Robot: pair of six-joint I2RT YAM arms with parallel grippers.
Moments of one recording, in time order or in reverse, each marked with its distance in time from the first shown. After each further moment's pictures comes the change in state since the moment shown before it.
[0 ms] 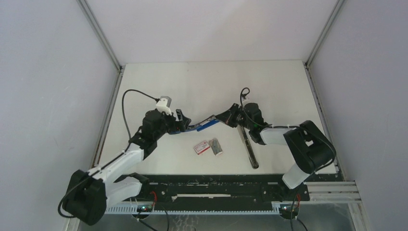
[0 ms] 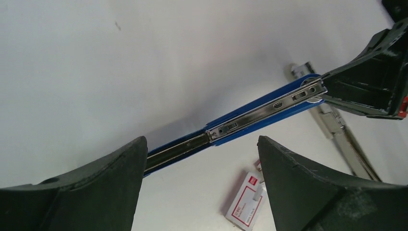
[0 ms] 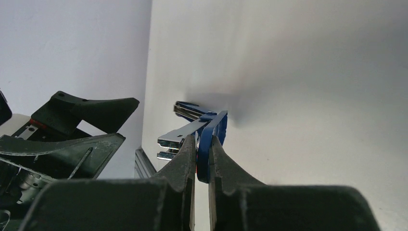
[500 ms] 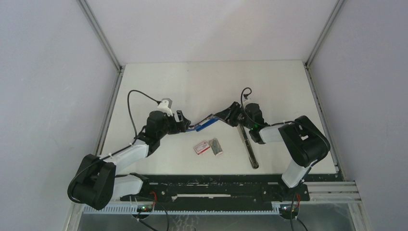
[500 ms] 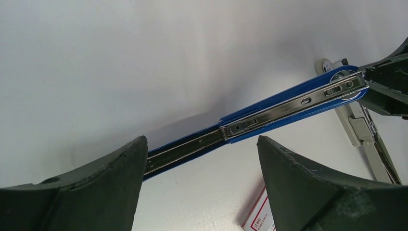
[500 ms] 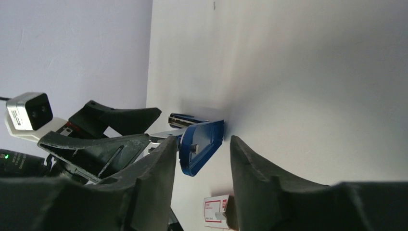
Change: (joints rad) left arm 0.037 0.215 -0.045 0.148 0.002 -0.045; right arm -0.046 0.127 -0.007 0.130 -0.010 0.035
